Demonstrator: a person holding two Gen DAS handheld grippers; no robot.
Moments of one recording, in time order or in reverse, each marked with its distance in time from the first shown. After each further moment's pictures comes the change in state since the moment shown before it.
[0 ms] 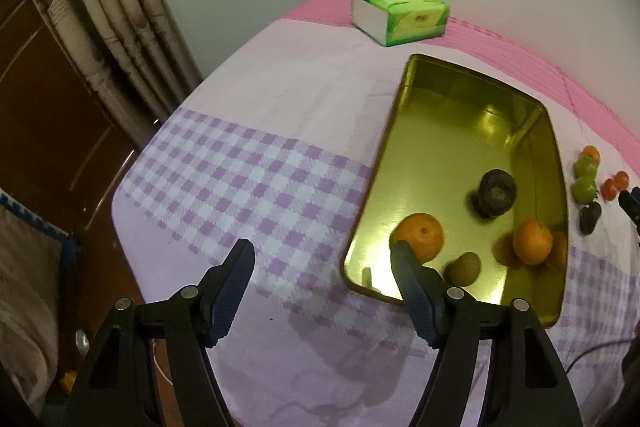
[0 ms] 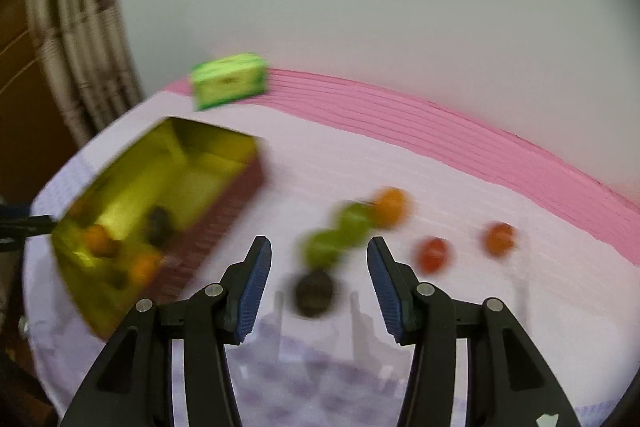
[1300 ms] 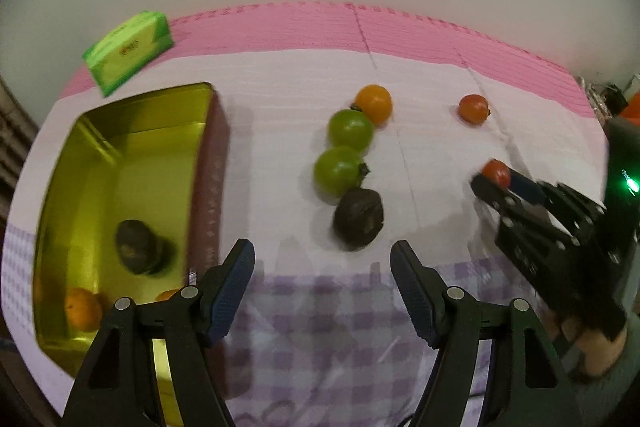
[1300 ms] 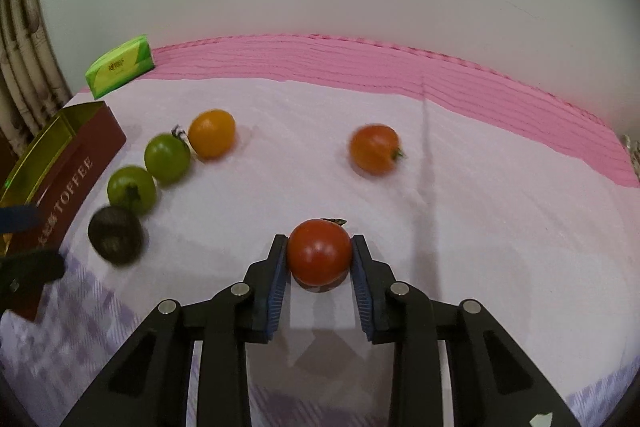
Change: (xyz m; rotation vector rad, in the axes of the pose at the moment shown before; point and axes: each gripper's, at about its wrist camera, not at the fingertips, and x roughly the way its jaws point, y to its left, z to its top) left arm 0.010 -0.259 0.000 0.356 0.026 -0.323; right arm 0.031 -0.098 -0.054 0.164 0.084 -0.123
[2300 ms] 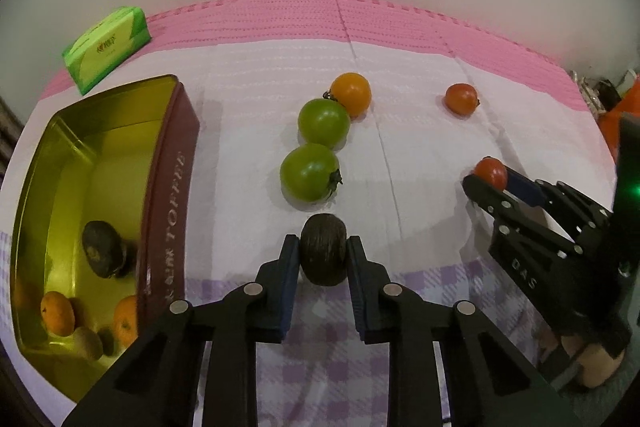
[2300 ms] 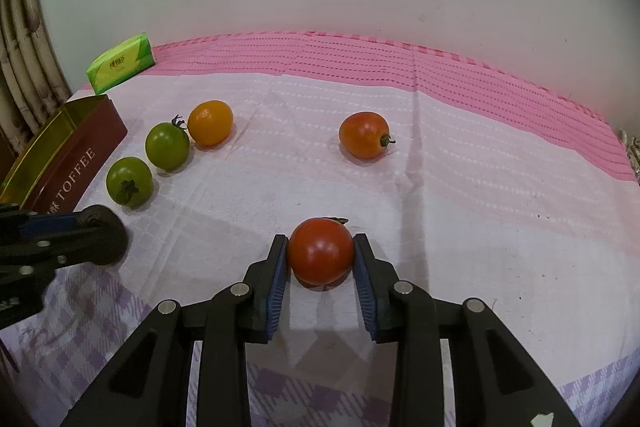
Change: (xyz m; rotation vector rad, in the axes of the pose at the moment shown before) left arm 0.009 -0.013 -0.005 0.014 -0.003 -0.029; right arm -0.004 -0.005 -0.008 0.002 0.002 -0.002
